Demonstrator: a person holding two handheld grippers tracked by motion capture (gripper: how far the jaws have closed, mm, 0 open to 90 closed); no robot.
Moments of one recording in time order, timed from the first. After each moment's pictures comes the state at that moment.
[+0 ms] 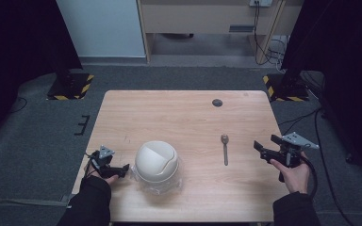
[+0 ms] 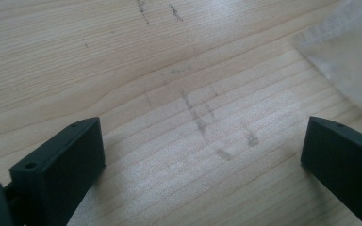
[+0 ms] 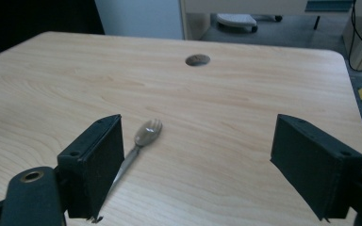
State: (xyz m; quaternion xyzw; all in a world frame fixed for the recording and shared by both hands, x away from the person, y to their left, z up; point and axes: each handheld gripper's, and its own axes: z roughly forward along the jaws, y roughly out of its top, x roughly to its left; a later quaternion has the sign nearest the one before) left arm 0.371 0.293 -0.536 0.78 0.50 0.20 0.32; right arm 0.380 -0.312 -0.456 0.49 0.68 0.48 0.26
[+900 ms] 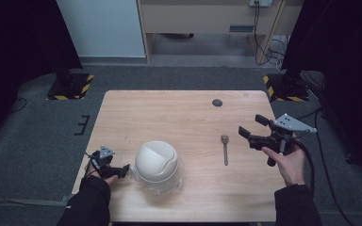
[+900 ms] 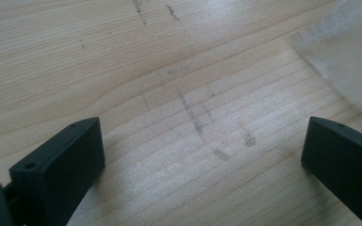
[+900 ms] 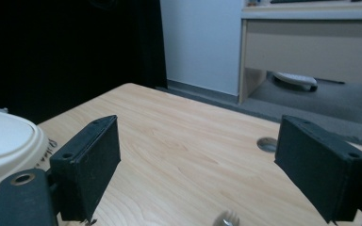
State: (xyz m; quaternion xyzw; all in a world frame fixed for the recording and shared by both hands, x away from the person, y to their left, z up) left arm 0.371 0.293 -0.536 0.78 0.50 0.20 0.32; right arm 0.383 -0.258 -0.375 0.37 0.69 0.58 0.23
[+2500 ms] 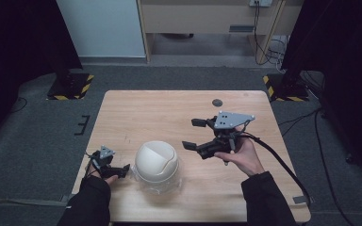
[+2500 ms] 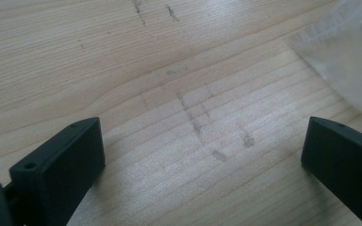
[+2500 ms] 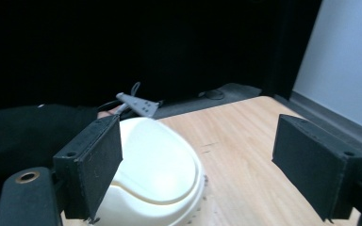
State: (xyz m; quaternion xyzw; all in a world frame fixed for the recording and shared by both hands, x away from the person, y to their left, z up) left arm 0.370 0.291 -0.537 0.78 0.50 0.20 0.32; right arm 0.383 -0.118 -0.352 0.15 0.77 0.61 0.08
